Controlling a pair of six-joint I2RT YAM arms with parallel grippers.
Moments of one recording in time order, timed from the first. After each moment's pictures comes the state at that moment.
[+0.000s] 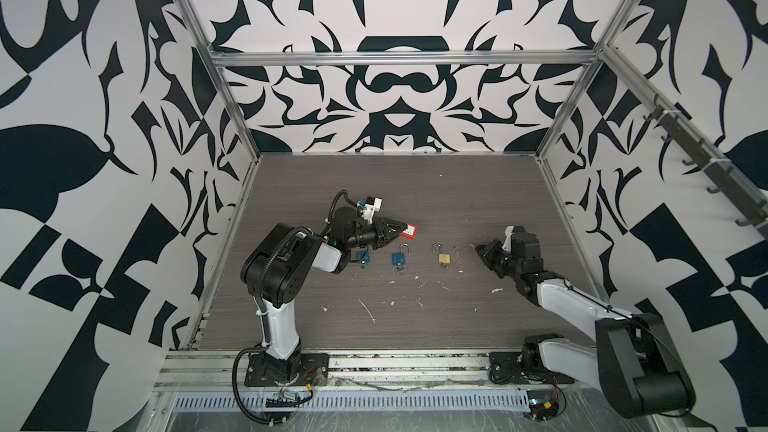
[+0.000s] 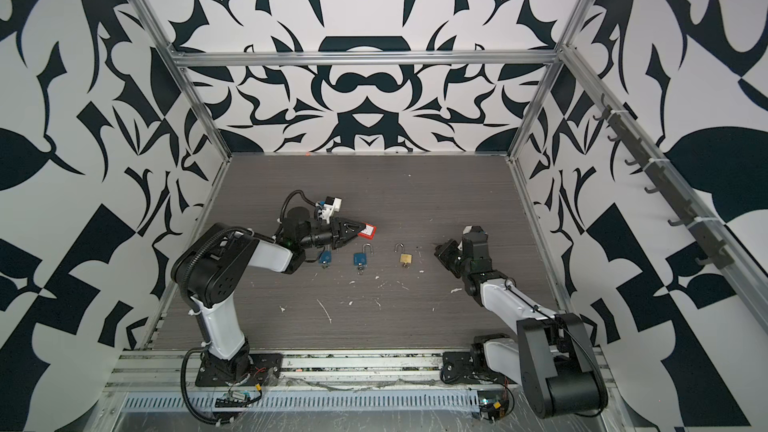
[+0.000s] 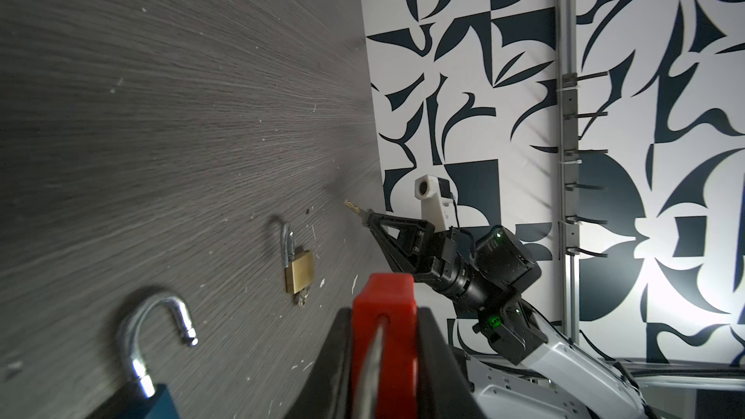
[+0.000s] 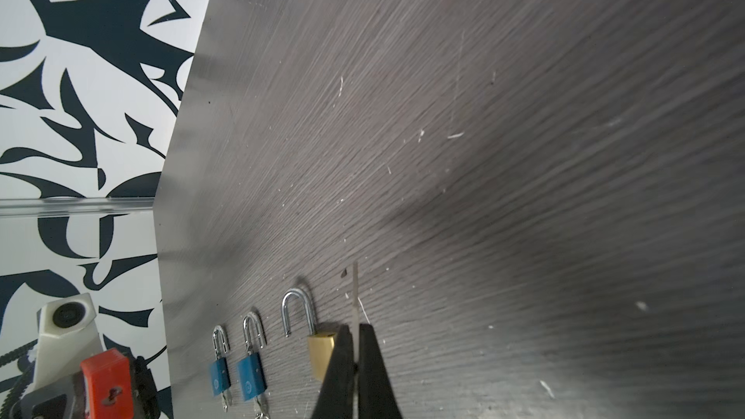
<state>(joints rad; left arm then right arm) -0.49 1.87 0.72 0.95 0.83 -1.21 0.12 1.18 0.34 0.18 -0.28 0.96</state>
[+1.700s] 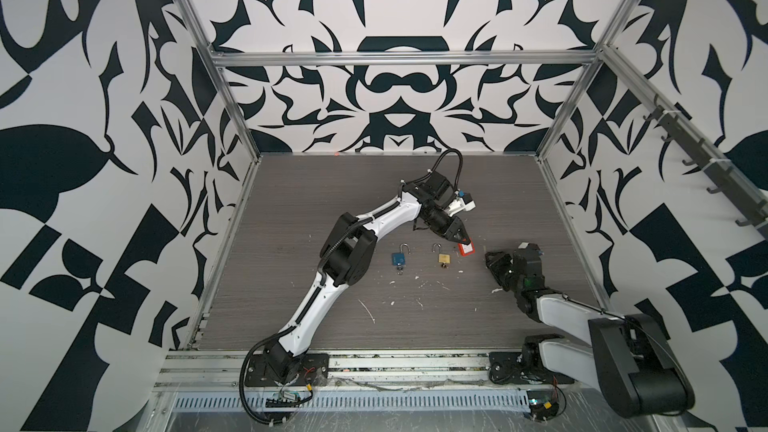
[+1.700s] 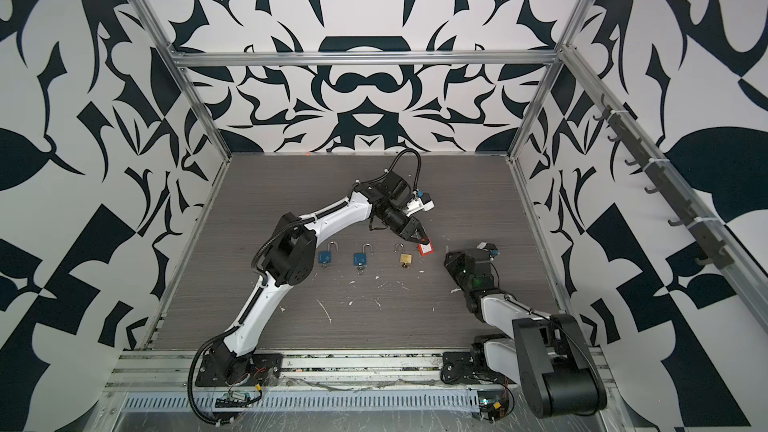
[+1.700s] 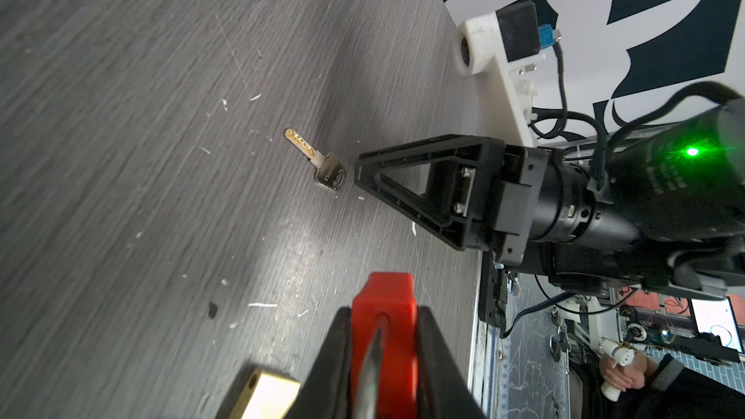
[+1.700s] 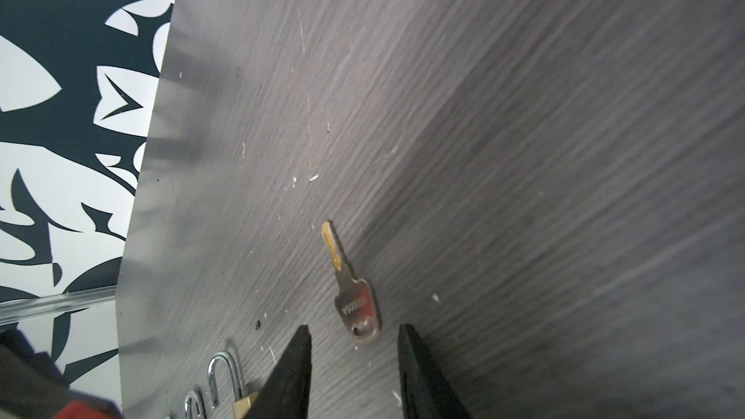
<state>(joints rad) -0.80 2.47 2.16 -0.78 0.92 -0.04 0.09 1.13 0.16 0.30 -0.09 1.06</state>
